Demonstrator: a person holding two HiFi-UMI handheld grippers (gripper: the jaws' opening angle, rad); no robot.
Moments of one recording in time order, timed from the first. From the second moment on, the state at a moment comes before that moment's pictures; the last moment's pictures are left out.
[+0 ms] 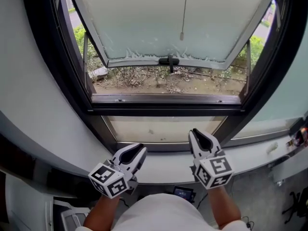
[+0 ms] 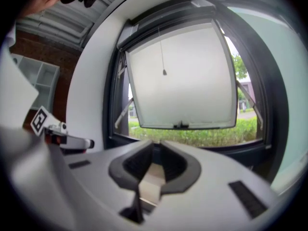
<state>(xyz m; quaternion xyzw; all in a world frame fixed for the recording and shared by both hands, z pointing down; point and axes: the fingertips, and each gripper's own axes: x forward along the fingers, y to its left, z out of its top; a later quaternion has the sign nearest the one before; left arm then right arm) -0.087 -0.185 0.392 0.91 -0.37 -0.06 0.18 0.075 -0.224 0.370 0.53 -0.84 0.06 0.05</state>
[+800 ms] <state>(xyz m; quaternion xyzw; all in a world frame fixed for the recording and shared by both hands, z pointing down) -0.092 -0.178 0.423 0.91 -0.35 -0.05 0.21 0.058 -0.210 0.429 0.53 -0.83 0.11 0.09</state>
